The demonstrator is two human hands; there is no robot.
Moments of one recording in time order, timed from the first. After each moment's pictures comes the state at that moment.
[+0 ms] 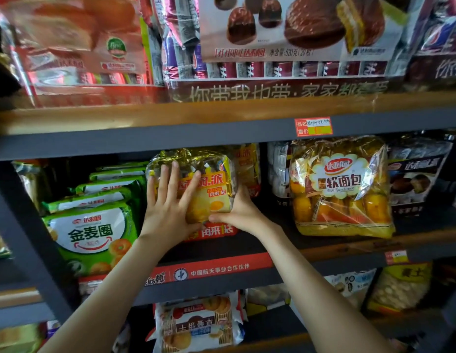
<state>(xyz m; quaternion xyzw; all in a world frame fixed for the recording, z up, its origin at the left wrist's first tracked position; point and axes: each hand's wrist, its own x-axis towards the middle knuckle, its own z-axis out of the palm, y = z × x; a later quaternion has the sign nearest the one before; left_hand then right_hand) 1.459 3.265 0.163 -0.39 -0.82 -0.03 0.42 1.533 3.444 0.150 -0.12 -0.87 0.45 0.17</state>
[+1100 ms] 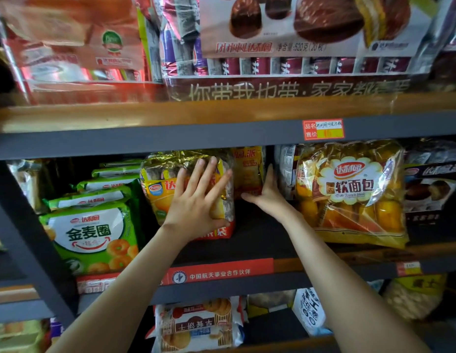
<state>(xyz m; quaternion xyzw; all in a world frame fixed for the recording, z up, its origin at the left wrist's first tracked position) 1.470 3.305 0.174 -0.42 -0.80 0.02 0.42 1.530 3.511 0.158 -0.19 -0.85 0.45 0.21</state>
